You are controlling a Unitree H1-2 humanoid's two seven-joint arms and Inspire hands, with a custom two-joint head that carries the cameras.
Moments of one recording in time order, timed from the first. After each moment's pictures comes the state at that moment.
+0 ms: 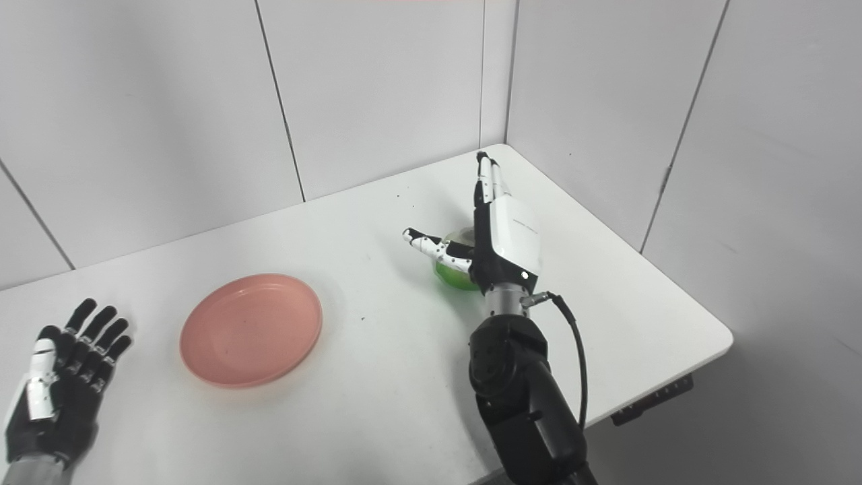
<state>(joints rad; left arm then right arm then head) -0.43 0.12 0.12 0.55 -0.32 -0.04 -0.33 -0.25 -0.16 -0.08 -0.18 -0.80 0.45 -0.21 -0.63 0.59</state>
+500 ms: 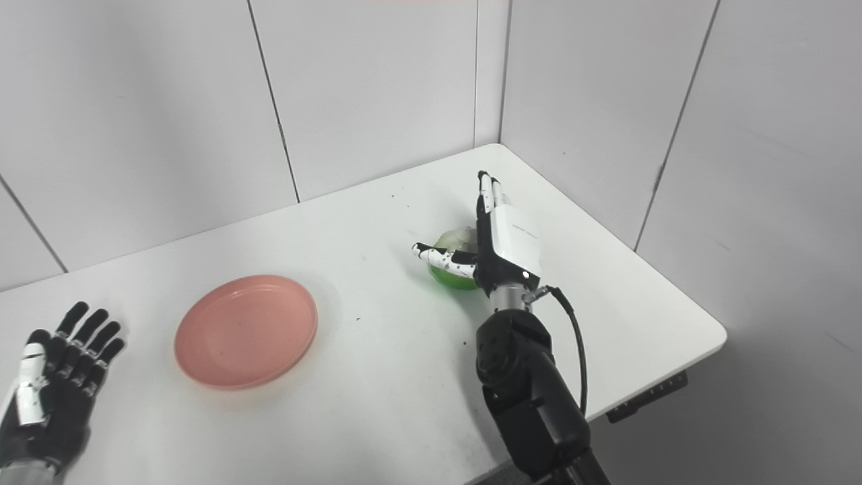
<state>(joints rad) -0.43 0.13 0.13 0.54 -0.33 -0.03 -0.34 -0.27 -0.20 -0.09 -0.09 -0.80 0.47 -0.13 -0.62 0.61</state>
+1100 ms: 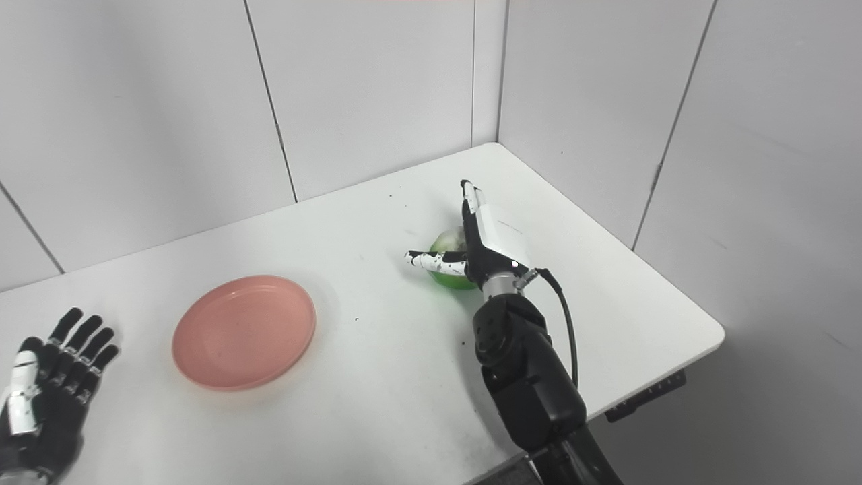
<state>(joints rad) -0.41 0.14 0.13 0.49 -0.33 -0.01 -0.34 -0.32 -0.24 -0.10 -0.02 -0.78 0.47 0.02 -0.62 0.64</state>
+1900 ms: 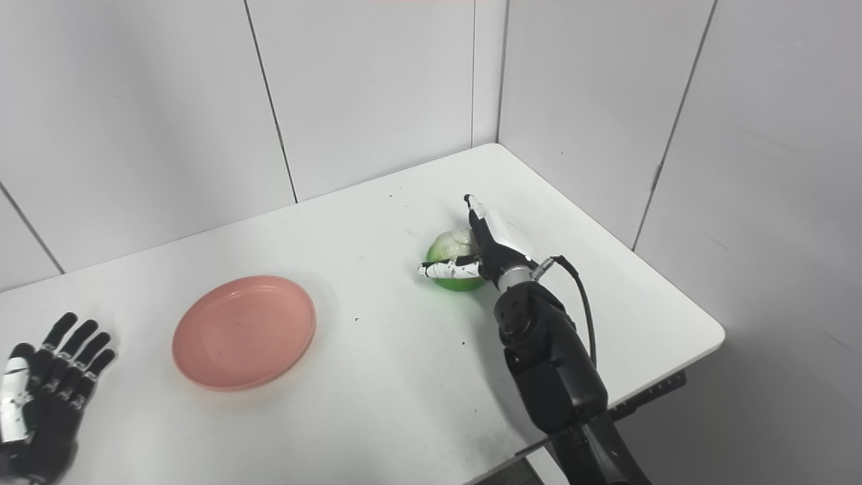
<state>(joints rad) -0.39 0.15 0.13 0.47 -0.36 0.01 -0.35 -0.33 -0.29 -0.16 -0.01 -0.74 0.47 0.24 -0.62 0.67</state>
